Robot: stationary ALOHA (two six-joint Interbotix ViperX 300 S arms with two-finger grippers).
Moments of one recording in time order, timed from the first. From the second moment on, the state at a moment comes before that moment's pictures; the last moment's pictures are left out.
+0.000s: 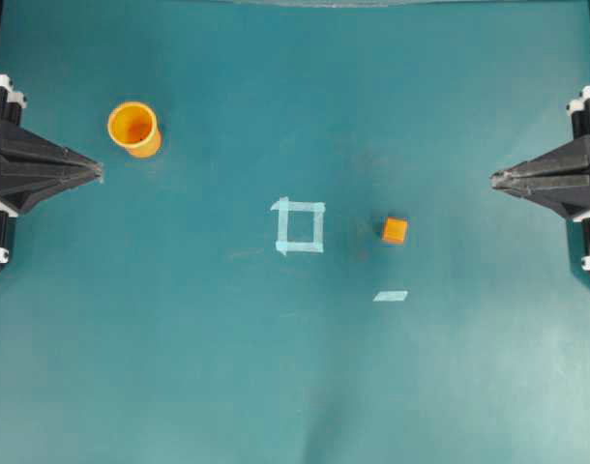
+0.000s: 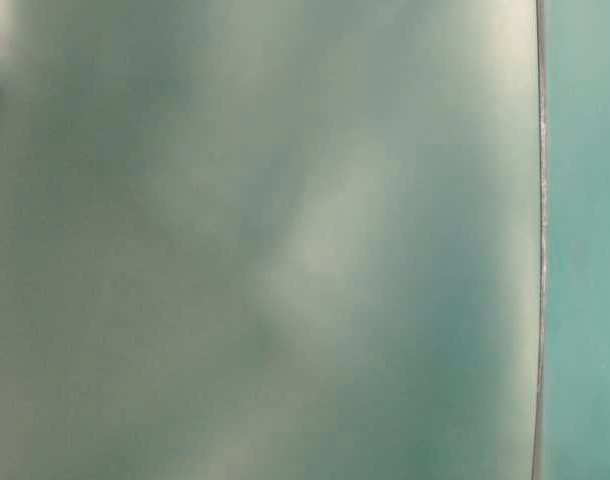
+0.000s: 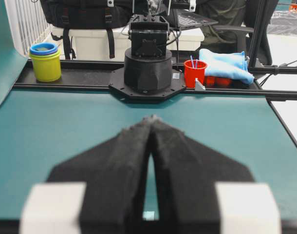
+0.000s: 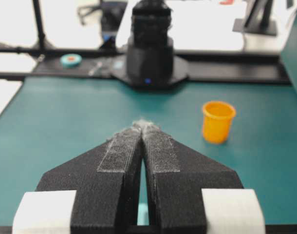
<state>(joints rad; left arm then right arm) 0.00 -0.96 1.17 0.00 -0.29 0.00 0.00 -0.96 1.19 0.00 -0.29 0.00</state>
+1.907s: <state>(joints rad) 0.46 -0.68 1.23 0.00 0.05 -0.09 0.00 -0.95 1.16 0.00 -0.23 0.00</state>
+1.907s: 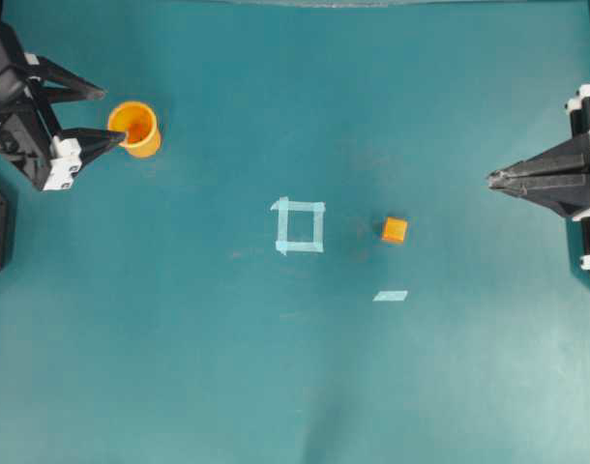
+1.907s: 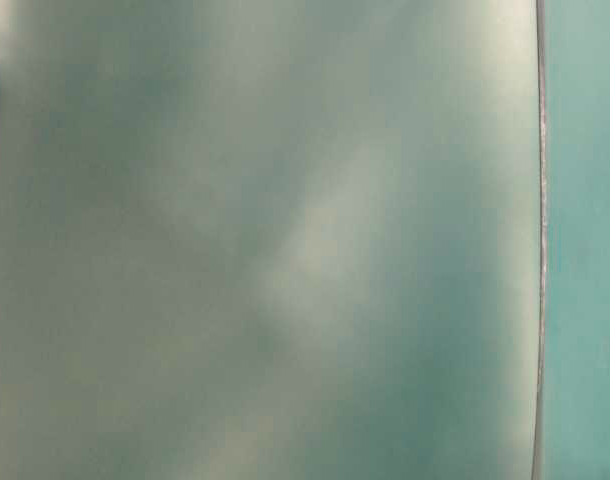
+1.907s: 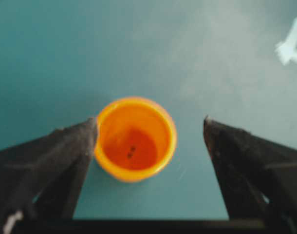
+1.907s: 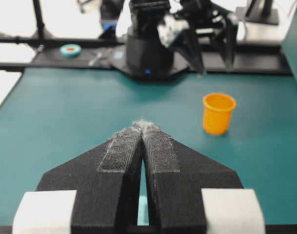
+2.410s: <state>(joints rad) 0.46 -0.52 1.33 0.00 -0.16 -0.17 0.00 -0.94 1.16 0.00 -0.22 0.00</state>
